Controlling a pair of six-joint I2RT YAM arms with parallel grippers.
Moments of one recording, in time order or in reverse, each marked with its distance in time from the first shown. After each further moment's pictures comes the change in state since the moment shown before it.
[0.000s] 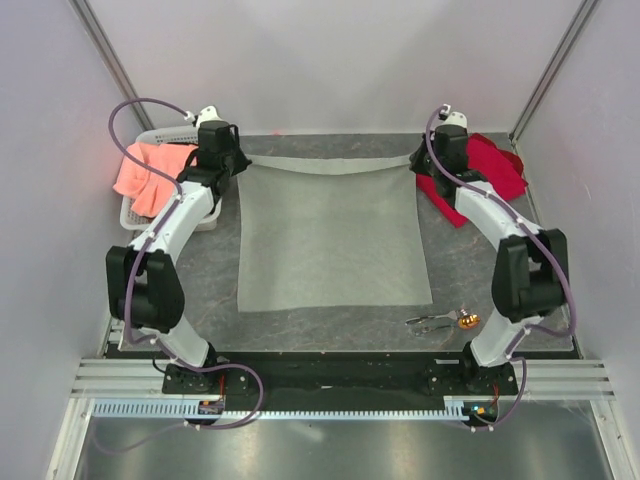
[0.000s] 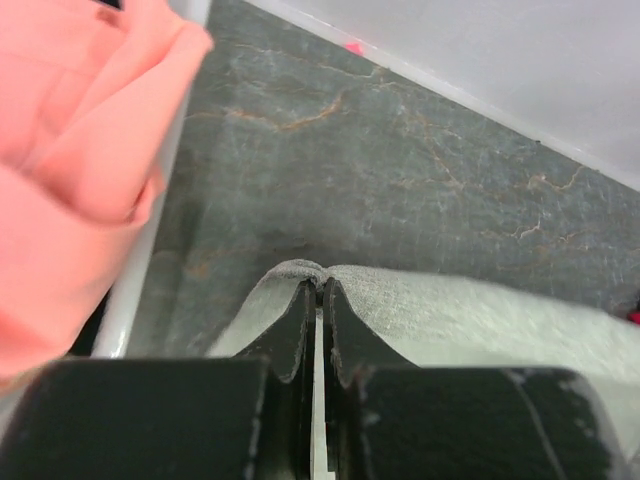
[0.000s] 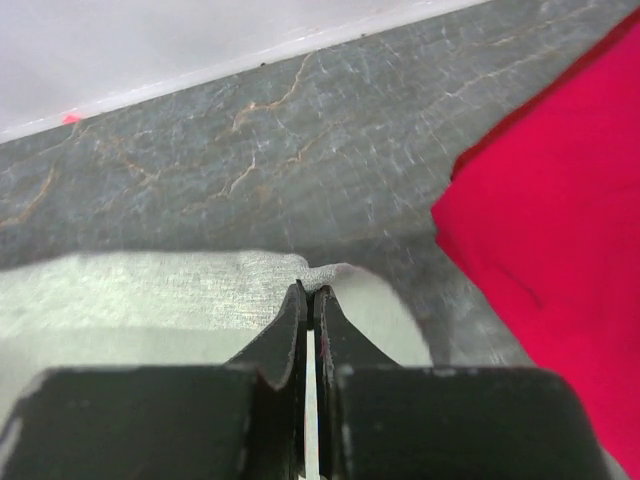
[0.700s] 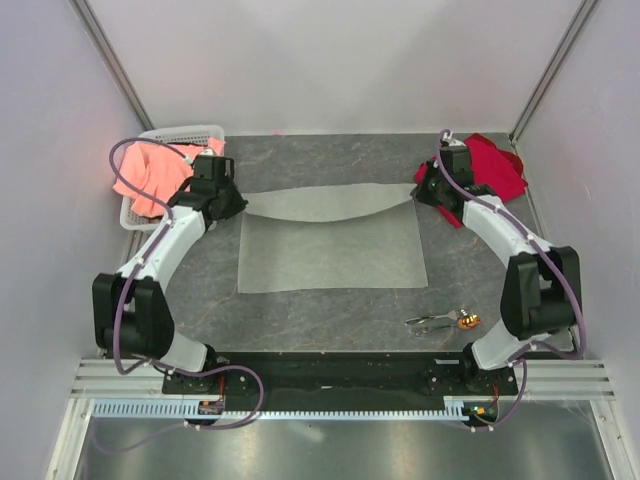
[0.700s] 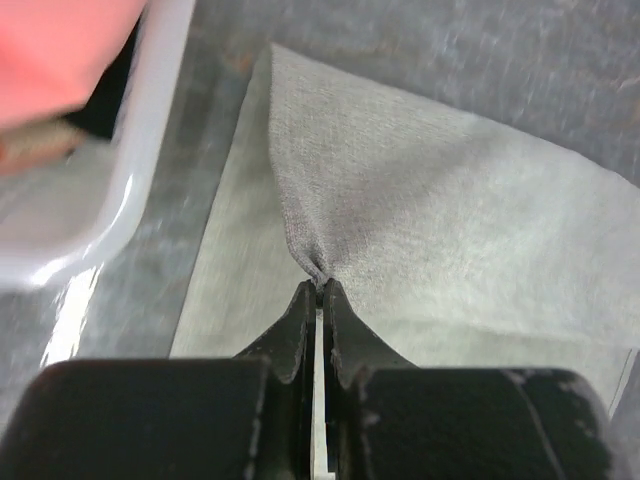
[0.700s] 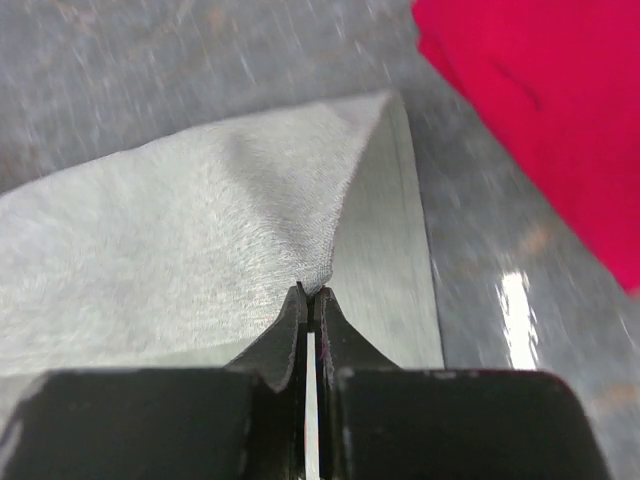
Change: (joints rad) left arm 0.027 -0.110 -0.190 -0.224 0.122 -0.106; right arm -0.015 -0.046 -0.092 -0.206 -0.103 0.067
